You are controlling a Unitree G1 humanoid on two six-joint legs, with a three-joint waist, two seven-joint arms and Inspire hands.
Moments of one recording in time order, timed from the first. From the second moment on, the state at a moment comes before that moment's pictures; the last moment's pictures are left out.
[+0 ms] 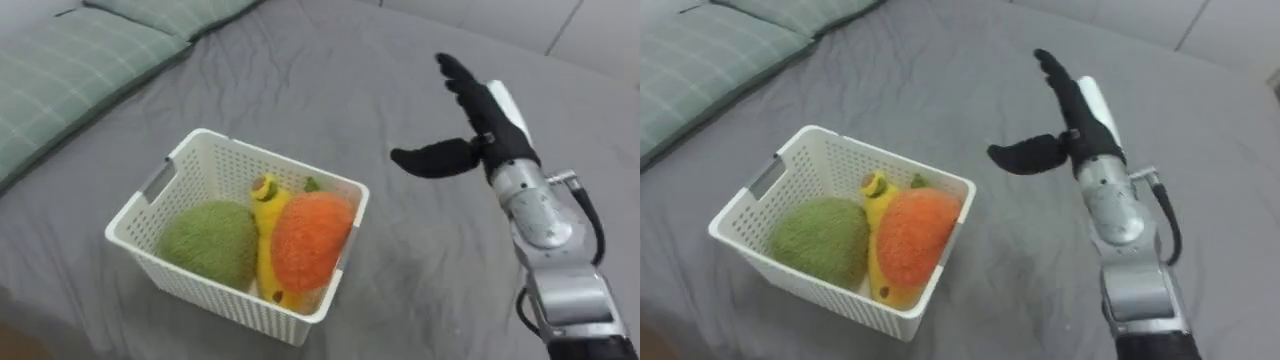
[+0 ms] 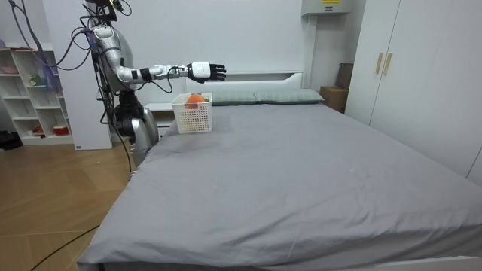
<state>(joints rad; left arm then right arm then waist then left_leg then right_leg) 0.21 0.15 0.20 1.08 -0.22 0.07 0.10 -0.13 -0.27 -0.13 0.06 -0.15 0.15 0.00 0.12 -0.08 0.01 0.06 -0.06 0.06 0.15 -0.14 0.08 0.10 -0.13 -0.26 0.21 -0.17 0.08</state>
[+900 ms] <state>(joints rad) 0.27 0.18 0.34 1.14 -0.22 0.05 0.07 0.22 -0.32 -0.33 1.24 0.21 0.08 -0.08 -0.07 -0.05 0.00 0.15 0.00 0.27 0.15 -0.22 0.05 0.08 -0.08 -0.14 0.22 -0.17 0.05</state>
